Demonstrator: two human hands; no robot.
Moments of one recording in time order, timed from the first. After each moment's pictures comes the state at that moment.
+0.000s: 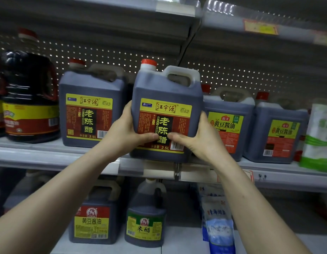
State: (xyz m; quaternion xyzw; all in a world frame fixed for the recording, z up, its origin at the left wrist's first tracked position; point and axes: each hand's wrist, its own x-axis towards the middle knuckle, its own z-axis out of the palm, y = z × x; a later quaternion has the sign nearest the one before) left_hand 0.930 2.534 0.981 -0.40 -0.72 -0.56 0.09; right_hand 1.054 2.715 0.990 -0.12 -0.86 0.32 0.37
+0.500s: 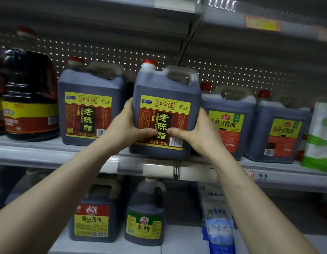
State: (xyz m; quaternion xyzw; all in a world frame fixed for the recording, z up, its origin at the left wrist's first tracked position) left_hand 0.918 2.543 0.987 -0.40 -0.72 -0.56 0.09; right_hand 1.042 2.717 0.997 -0.14 -0.85 0.32 0.39
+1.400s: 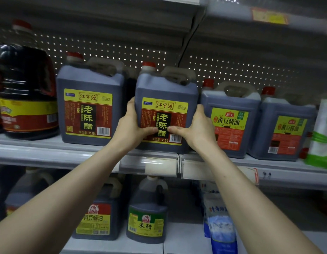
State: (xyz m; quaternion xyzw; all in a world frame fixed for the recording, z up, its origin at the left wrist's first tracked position) left_hand 0.907 2.564 0.971 -0.37 -0.73 -0.56 0.14; right_hand 1.010 2.722 0.990 -0.20 -0.86 0.25 0.41
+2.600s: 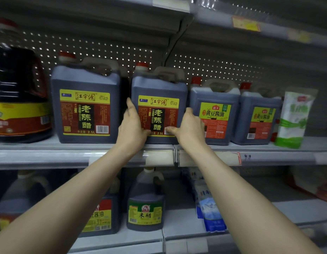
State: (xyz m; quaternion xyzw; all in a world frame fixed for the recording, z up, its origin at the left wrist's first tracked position) left_hand 0.928 2.560 0.964 -0.35 -0.79 -0.47 0.17; right_hand 1.023 2.685 0.983 -0.31 -0.86 0.16 0.38
